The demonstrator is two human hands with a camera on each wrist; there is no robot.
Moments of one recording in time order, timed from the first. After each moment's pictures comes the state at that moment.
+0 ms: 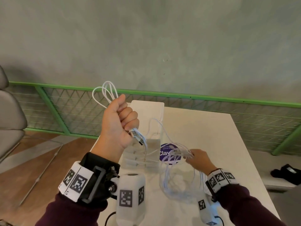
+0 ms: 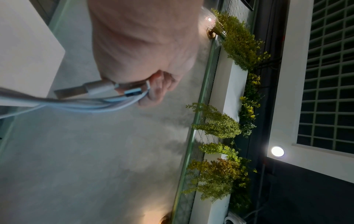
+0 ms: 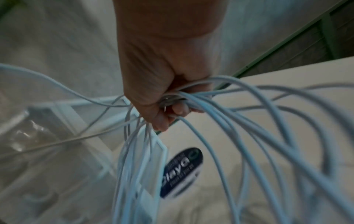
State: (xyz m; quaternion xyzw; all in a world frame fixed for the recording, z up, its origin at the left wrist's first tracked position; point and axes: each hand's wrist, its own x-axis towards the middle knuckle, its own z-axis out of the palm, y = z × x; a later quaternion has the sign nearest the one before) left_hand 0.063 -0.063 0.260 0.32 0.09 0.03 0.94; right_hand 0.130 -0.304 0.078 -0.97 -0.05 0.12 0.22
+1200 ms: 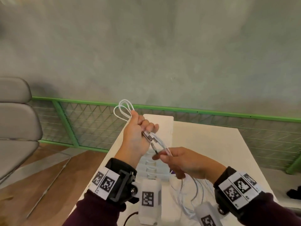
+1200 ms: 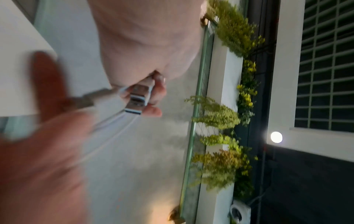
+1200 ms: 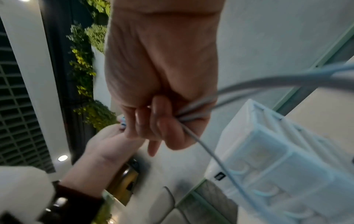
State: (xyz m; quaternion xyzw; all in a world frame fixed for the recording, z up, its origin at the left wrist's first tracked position) left_hand 0.057 -0.066 0.261 0.31 0.10 0.08 0.94; right_hand 0.055 -0.217 0.222 -0.73 -0.20 0.35 0.54
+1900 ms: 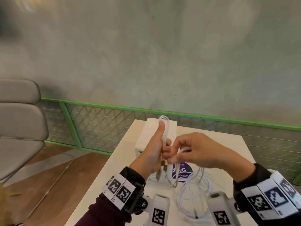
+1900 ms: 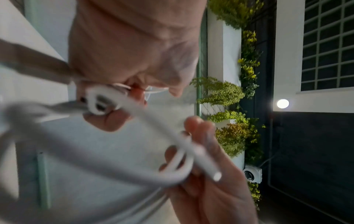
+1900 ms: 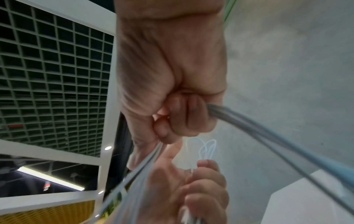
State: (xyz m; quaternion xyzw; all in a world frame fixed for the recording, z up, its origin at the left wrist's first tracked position) left_hand 0.049 -0.087 0.228 0.54 0.08 -0.15 0.83; right_hand 0.037 -0.230 0.290 -0.87 -0.31 0.13 0.36
